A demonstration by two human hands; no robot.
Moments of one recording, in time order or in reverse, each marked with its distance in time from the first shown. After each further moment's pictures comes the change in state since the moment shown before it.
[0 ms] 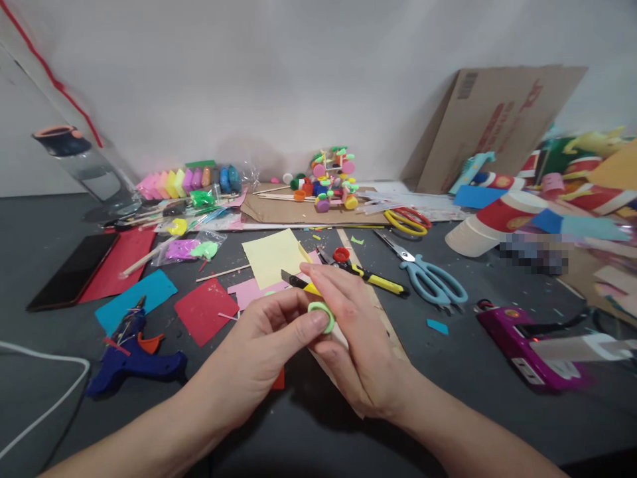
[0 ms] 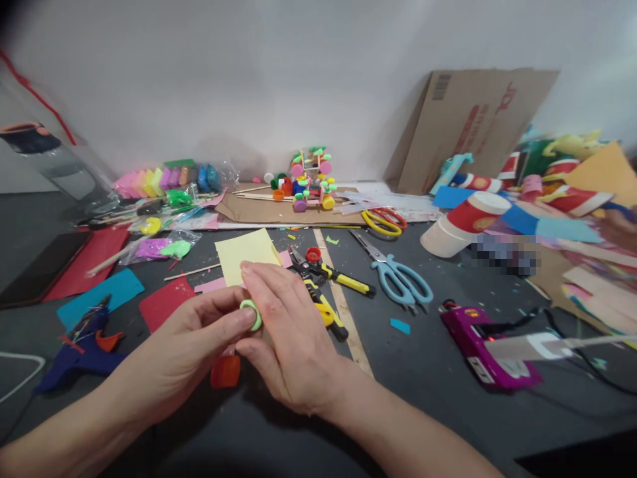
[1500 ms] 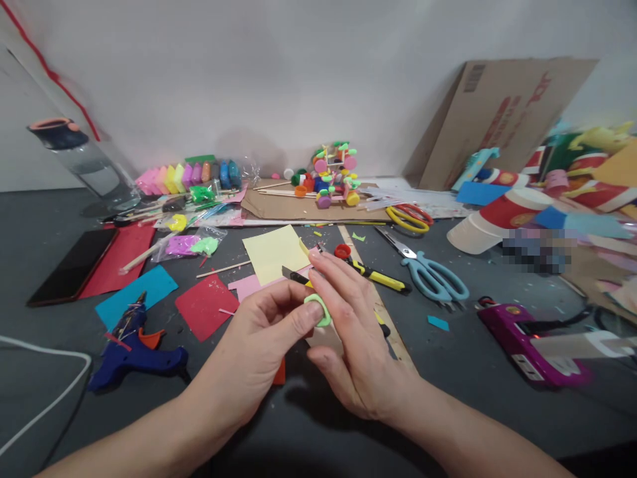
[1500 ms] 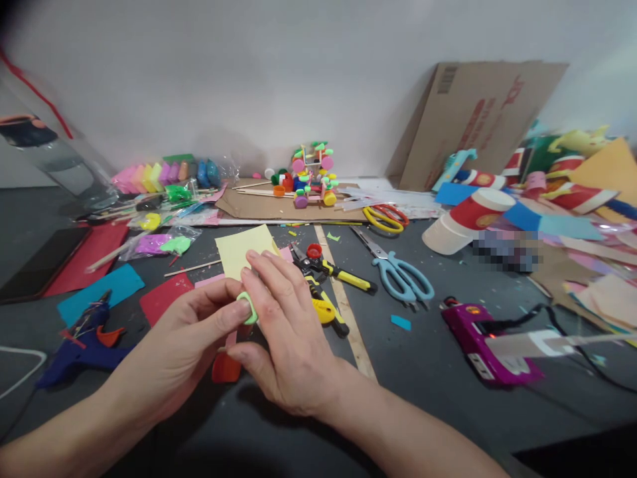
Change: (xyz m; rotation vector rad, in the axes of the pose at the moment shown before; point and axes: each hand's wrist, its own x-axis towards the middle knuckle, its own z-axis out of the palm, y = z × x) left_hand -0.001 -0.002 0.001 -0.030 0.132 0.099; right_hand 0.000 -0.004 0.007 -0.058 0.038 -0.047
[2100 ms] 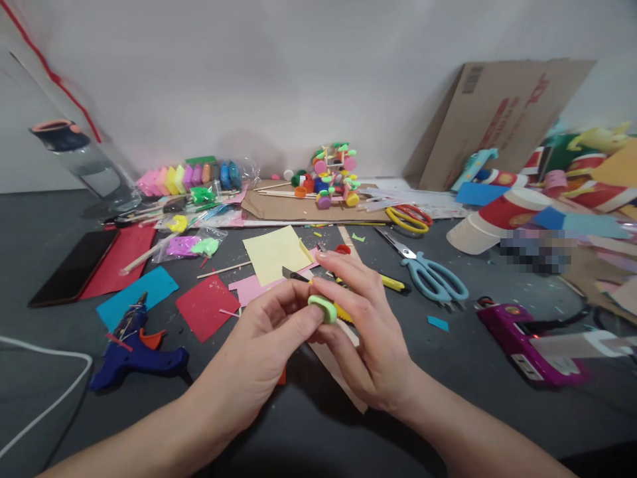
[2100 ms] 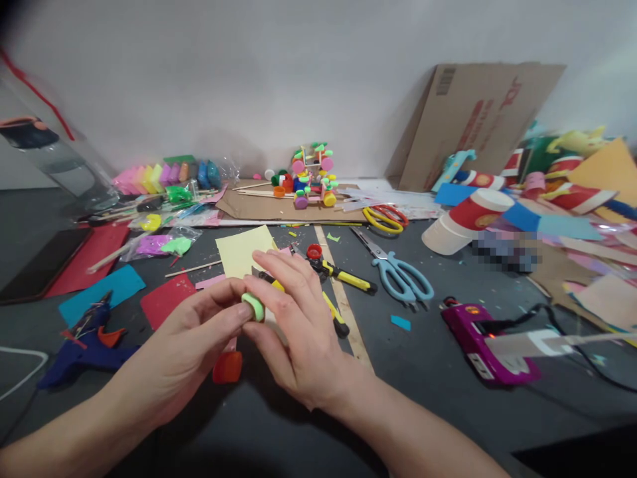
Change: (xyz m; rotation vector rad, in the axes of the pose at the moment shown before) left_hand -0.003 0.004 0.004 0.019 -0.007 -0.036; right_hand 0.000 0.006 -0.002 0.066 0.114 0.027
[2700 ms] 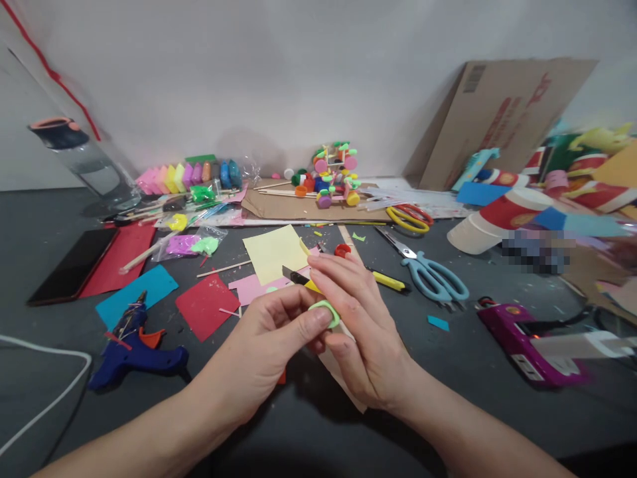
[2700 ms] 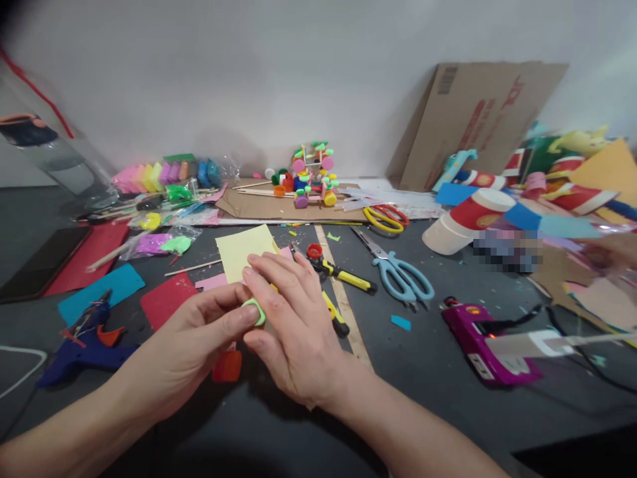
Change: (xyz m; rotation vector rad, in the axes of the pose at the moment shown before) left_hand 0.004 -0.005 -0.005 0.031 -0.102 -0.038; right_hand 0.000 0.003 0.000 -0.017 -0.067 -0.016
